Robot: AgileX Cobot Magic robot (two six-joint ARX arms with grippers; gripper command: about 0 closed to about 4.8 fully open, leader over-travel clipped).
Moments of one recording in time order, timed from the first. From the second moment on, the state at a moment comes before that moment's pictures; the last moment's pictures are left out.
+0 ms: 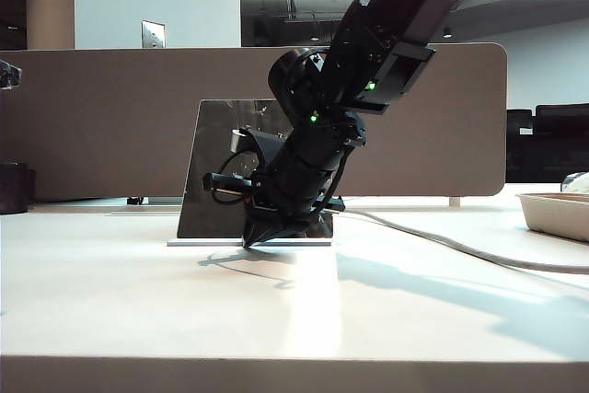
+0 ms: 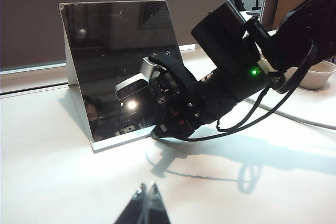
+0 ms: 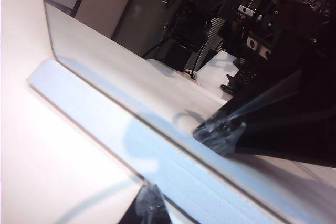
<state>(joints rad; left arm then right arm) -0.55 0.00 0.01 0.02 -0.03 -0.02 0.64 2.19 1.47 0.00 -0.09 0.19</state>
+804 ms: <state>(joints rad) -0.55 0.00 0.01 0.02 -0.03 -0.02 0.71 2.10 1.53 -0.26 -0.08 0.19</state>
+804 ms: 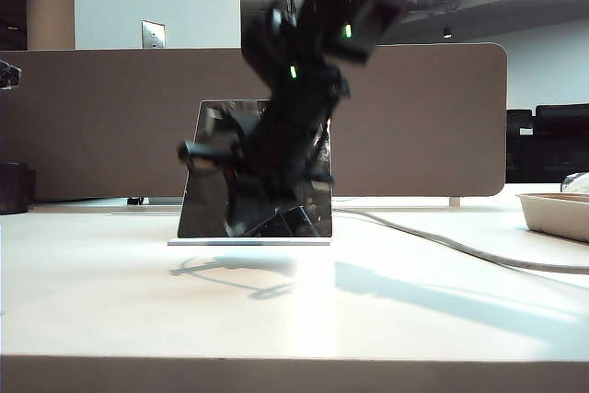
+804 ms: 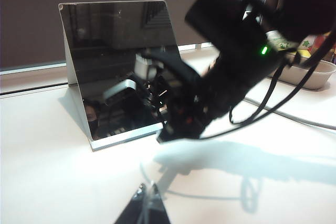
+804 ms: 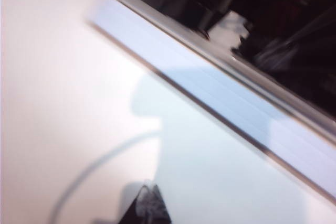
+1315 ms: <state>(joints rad) -0.17 0.00 0.01 0.02 -0.03 -0.02 0.80 1.81 1.53 -0.33 0.00 0.19</state>
